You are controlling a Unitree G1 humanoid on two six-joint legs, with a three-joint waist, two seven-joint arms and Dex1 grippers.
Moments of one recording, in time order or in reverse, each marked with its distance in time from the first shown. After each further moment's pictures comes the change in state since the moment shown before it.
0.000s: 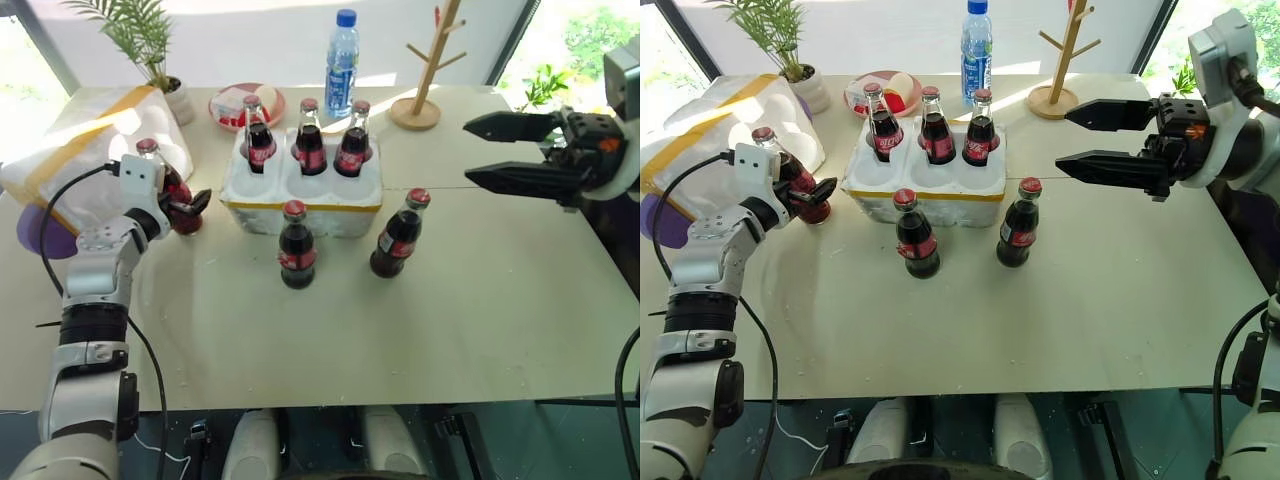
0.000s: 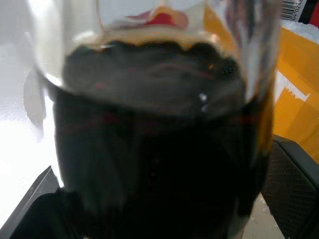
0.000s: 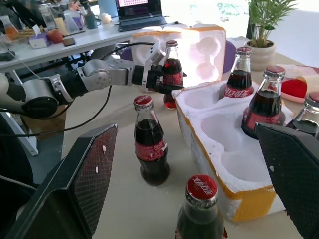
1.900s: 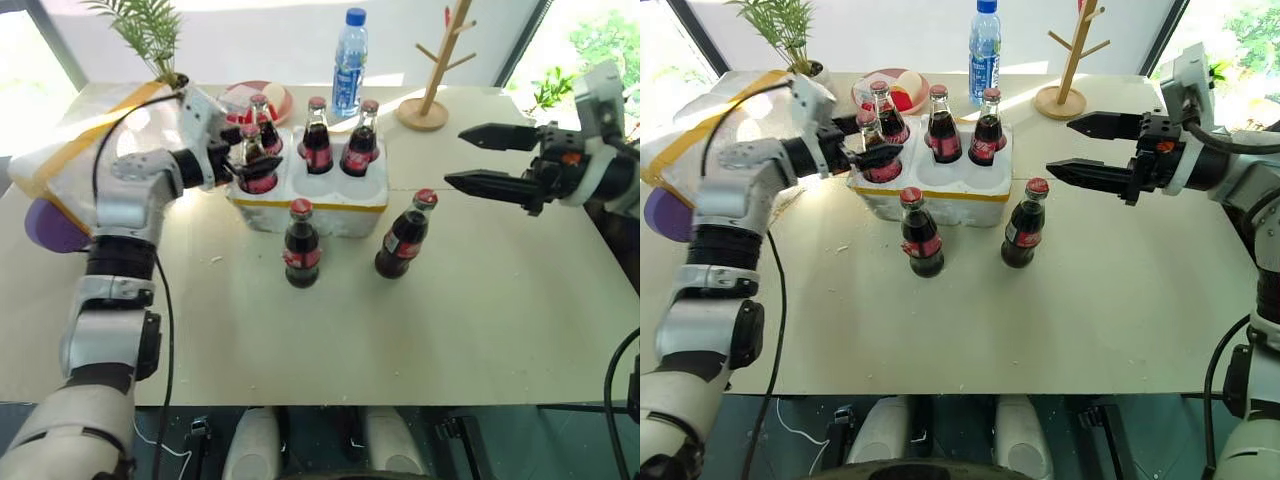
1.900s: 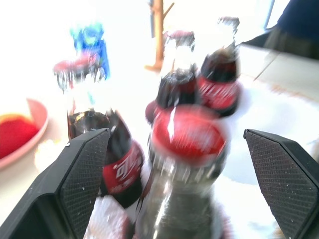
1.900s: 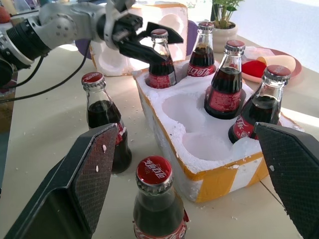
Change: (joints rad) left arm -0.333 0.021 -0.107 -0.026 -0.110 0.156 -0.469; right arm 0.055 0.030 0.038 0.003 -0.109 -0.108 -0.101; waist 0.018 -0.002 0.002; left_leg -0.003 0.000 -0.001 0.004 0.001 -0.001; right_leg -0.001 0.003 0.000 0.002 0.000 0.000
